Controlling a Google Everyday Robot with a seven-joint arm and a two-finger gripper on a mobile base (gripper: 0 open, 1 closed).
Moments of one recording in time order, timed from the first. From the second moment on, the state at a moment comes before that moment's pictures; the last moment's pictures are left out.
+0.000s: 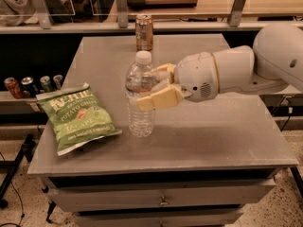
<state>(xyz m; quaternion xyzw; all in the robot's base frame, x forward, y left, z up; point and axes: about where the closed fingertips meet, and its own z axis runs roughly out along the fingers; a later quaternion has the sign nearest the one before) 0.462 0.006 0.941 -0.54 0.59 0.42 0.43</state>
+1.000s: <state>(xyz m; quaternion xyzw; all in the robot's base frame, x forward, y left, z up) 0.443 0.030 0.918 -0.57 0.58 0.42 0.41</state>
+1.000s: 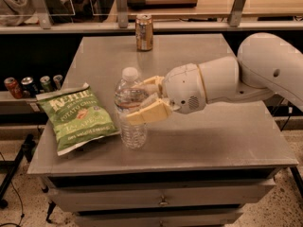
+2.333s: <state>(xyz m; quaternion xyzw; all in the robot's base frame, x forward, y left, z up) 0.434 0.047 0.917 -0.58 0.56 0.42 0.41</state>
